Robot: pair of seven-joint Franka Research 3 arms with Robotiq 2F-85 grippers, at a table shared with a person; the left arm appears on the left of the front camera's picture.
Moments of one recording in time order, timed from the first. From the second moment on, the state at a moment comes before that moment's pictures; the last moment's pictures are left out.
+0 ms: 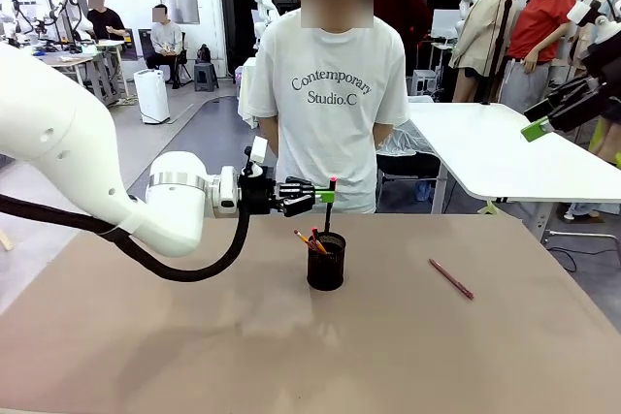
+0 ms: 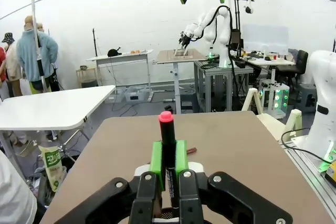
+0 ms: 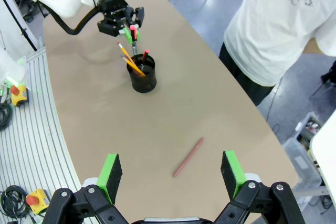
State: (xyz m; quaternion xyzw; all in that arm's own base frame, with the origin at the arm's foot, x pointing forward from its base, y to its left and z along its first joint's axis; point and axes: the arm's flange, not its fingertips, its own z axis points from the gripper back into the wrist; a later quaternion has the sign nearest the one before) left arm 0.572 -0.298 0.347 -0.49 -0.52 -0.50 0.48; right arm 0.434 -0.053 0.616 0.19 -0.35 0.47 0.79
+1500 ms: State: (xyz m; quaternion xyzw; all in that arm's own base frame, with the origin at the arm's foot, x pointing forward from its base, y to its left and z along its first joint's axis) left arm 0.580 -0.318 0.343 -0.50 -0.53 -0.51 0.46; right arm 0.434 -0.053 0.616 0.19 -0.35 0.47 0.79
